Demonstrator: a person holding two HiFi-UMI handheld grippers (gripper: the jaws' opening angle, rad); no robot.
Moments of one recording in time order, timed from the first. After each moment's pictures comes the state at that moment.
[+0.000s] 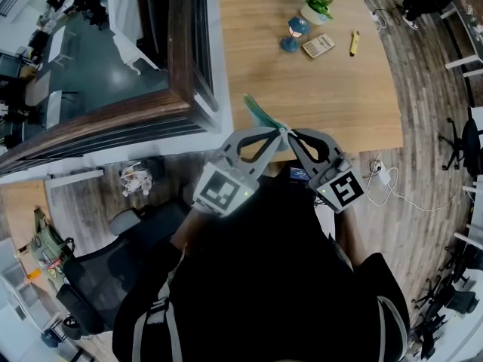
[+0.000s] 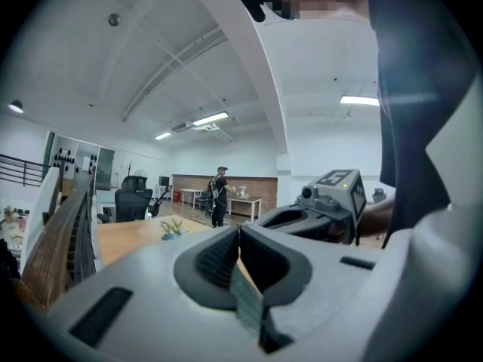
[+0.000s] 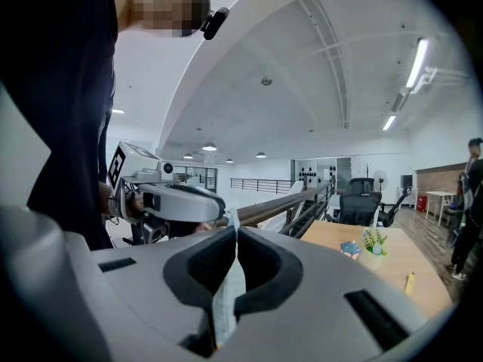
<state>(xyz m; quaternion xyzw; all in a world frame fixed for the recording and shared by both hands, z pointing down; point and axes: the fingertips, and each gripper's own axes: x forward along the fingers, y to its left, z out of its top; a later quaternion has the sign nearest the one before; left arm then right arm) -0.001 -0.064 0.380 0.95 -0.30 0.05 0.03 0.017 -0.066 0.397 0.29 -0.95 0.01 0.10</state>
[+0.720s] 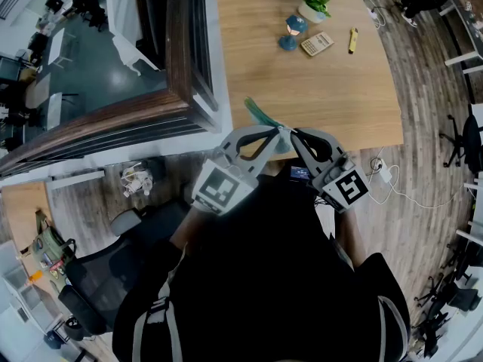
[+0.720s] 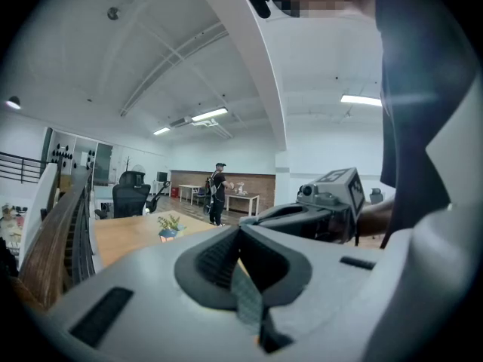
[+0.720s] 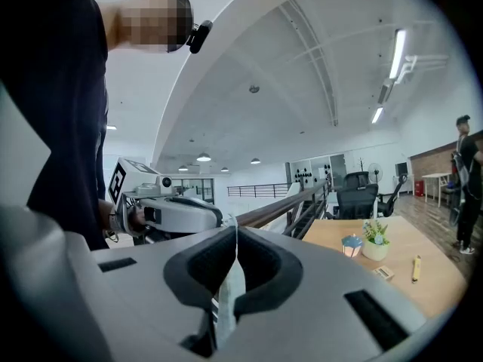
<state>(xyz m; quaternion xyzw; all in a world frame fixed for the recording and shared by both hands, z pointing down) 0.001 -0.060 0.388 0.95 -0.28 0.08 0.03 0.027 -0.063 0.390 0.31 -0.95 0.04 0.05</state>
